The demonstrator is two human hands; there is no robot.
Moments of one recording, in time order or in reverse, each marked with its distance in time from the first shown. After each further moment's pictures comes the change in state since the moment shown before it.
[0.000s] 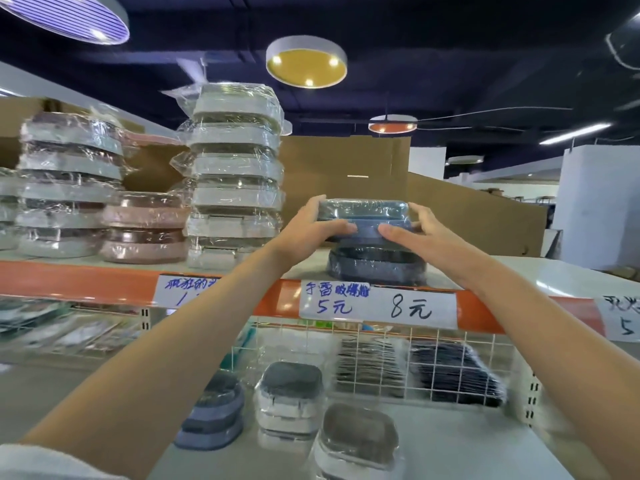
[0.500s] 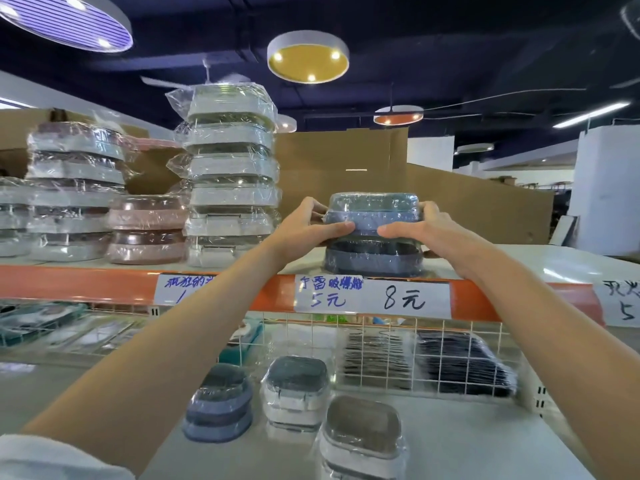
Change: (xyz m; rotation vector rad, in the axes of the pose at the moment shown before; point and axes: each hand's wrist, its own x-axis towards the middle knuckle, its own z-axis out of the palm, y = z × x) left_hand -0.005 0.003 0.002 0.104 0.005 -0.047; right_hand 0.008 0.010 -0.007 -0.054 0.082 0.135
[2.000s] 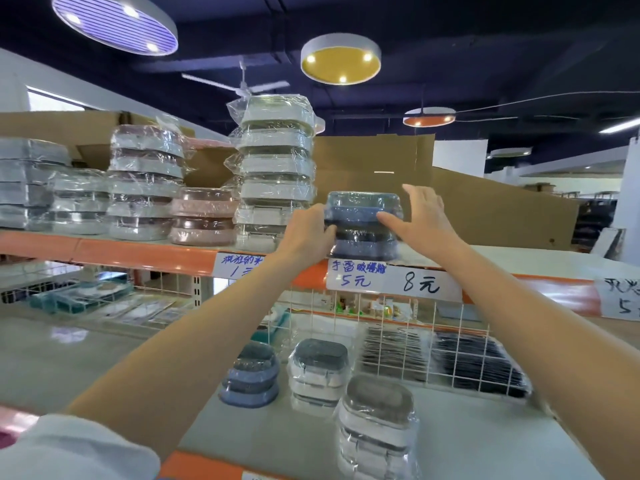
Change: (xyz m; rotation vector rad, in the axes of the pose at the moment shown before) left_hand -0.049 0.008 -0.011 0.613 0.361 0.109; right_hand -0.011 -0.032 0.035 -0.363 0.220 -0.383
